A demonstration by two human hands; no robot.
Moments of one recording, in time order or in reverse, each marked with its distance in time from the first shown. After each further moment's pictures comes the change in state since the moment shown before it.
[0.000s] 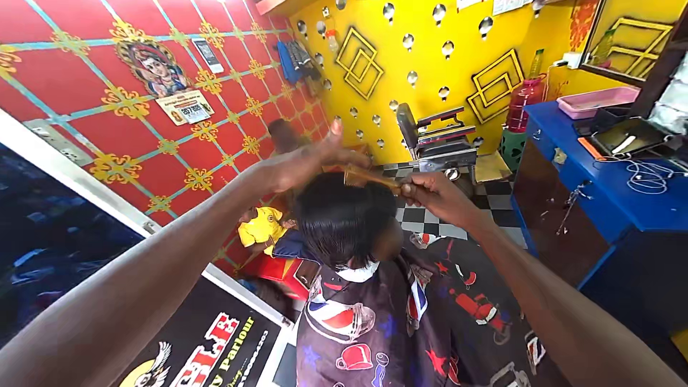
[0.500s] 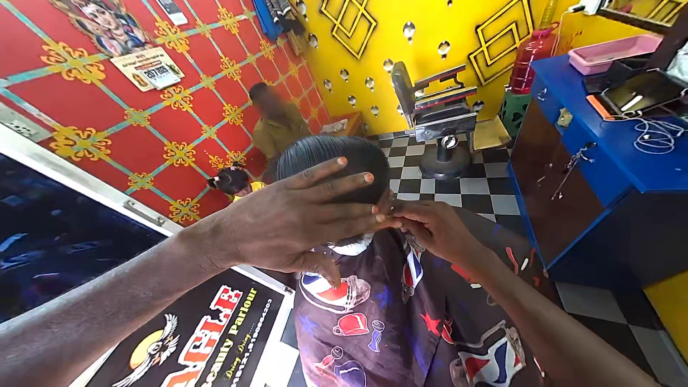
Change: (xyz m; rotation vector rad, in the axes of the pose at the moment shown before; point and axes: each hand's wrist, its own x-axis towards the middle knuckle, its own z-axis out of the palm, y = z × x) left_hand -0.070 0.004 0.074 0.903 -0.004 0.745; right_hand -0.088 0.000 0.067 -0.434 0.098 -0.190
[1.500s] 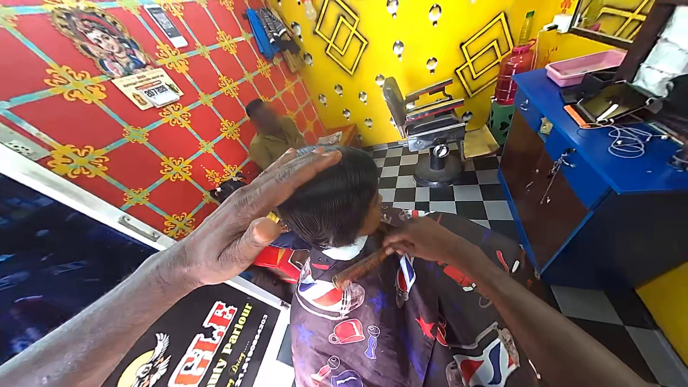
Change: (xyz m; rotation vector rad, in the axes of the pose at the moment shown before) left_hand -0.019 0.013 -0.025 -0.463 0.296 -0.351; right_hand -0.008 0.019 0.001 0.012 -0.525 0.064
